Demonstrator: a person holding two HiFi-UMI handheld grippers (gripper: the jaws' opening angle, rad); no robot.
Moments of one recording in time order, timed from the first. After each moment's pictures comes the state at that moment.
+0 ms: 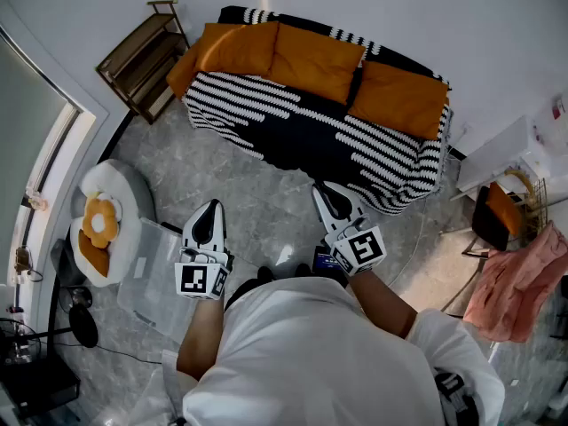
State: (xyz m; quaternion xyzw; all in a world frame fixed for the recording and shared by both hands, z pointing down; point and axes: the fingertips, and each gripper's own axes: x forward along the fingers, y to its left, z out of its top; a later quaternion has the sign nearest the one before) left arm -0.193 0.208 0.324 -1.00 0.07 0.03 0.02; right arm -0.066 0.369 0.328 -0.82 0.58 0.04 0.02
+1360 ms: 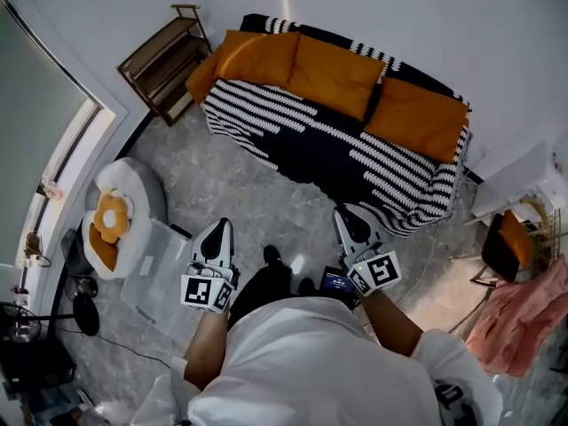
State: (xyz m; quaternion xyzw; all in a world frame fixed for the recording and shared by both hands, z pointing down) left arm -0.176 0.231 0.351 -1.00 0.08 0.01 -0.01; right arm -0.024 0.421 0.356 -0.81 0.58 0.02 0.06
